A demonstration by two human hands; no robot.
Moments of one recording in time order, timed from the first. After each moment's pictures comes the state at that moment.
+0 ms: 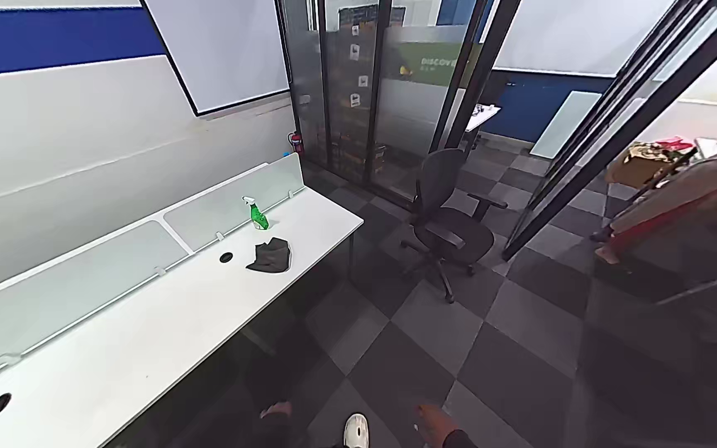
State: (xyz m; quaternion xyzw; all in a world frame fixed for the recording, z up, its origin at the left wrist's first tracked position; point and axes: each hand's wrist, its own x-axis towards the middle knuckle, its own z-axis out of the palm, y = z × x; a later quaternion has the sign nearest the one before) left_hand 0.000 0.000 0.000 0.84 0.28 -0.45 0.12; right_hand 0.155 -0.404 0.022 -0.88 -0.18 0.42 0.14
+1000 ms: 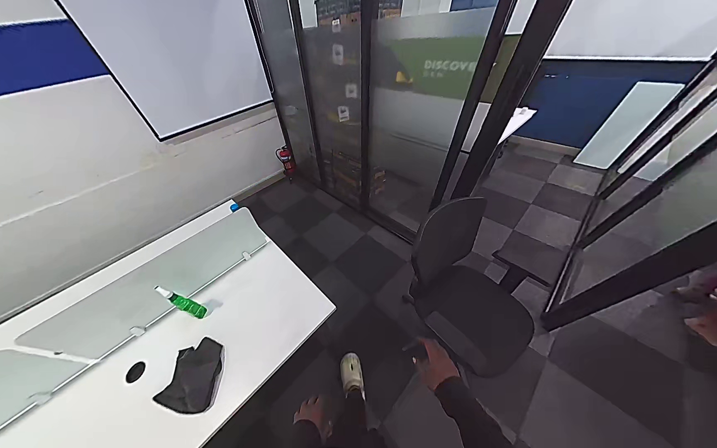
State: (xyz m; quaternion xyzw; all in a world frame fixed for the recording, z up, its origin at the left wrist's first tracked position) left_hand 0.628 -0.052 0.015 0.87 0.26 -0.34 0.23; right_hand 0.864 -0.347 0.058 -0.94 -0.14 0.22 0.22
